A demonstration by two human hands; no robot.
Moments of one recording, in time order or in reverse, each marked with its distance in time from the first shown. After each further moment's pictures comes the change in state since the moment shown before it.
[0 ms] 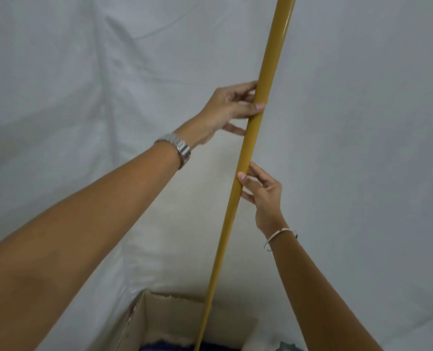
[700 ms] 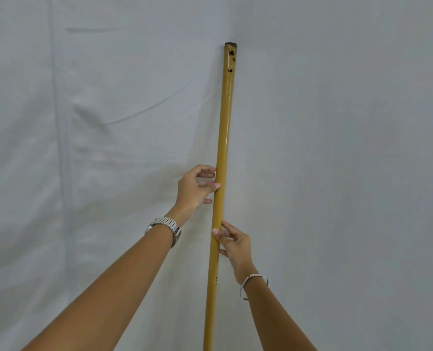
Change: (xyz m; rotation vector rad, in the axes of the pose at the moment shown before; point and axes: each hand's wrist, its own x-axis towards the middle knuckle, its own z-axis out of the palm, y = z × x) left_hand 0.113 -0.104 -0.047 0.059 0.323 0.036; right_hand 0.154 0.062 0.035 -0.110 0.023 0.053
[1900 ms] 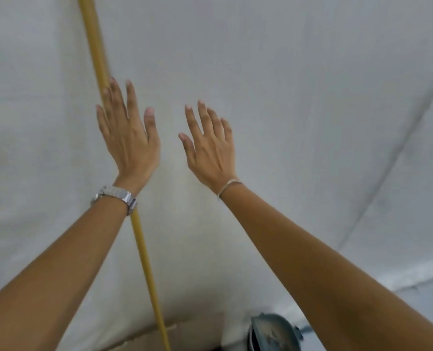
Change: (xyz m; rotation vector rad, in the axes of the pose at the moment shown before) left_hand -0.103 0.034 0.093 0.820 0.305 0.466; right_hand -0.093 -0.095 -0.118 -1.447 0.482 -0.751
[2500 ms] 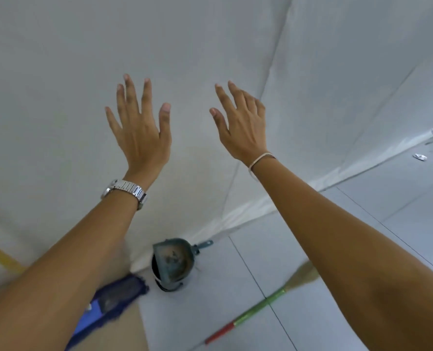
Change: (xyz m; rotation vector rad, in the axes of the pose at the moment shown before) left_hand -0.261 0.358 0.114 -0.196 -0.414 -0.026; right_hand -0.232 0.395 -0.166 -0.164 -0.230 0.229
